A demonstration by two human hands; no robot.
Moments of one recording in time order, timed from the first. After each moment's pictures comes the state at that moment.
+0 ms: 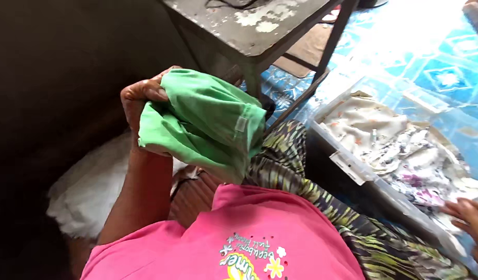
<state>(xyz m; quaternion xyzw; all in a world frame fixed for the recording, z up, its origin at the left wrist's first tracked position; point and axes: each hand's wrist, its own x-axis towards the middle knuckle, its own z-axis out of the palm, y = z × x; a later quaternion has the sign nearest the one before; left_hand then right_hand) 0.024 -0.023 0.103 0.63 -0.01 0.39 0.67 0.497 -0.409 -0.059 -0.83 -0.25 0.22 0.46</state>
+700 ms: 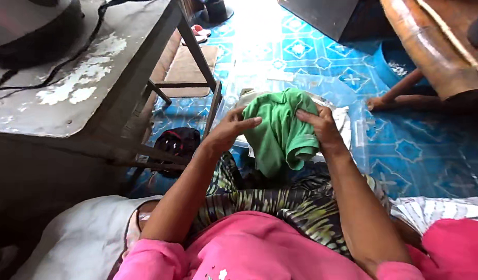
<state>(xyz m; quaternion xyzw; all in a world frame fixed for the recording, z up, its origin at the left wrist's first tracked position) 0.329 -0.093 0.022 0.69 0.12 0.03 0.71 0.444 -0.306 -0.005 -0.67 -0.26 0.18 0.68</state>
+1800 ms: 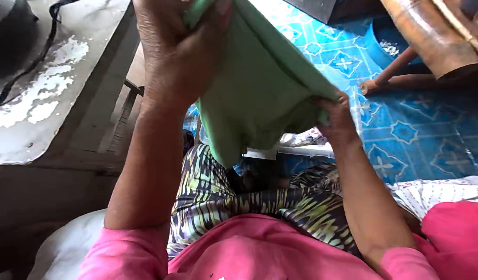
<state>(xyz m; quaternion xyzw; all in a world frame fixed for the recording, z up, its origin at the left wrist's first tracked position) 0.366 -0.096 0.148 0.82 -0.05 0.37 0.44 0.483 -0.317 -0.028 -0.49 -0.24 0.10 0.83</state>
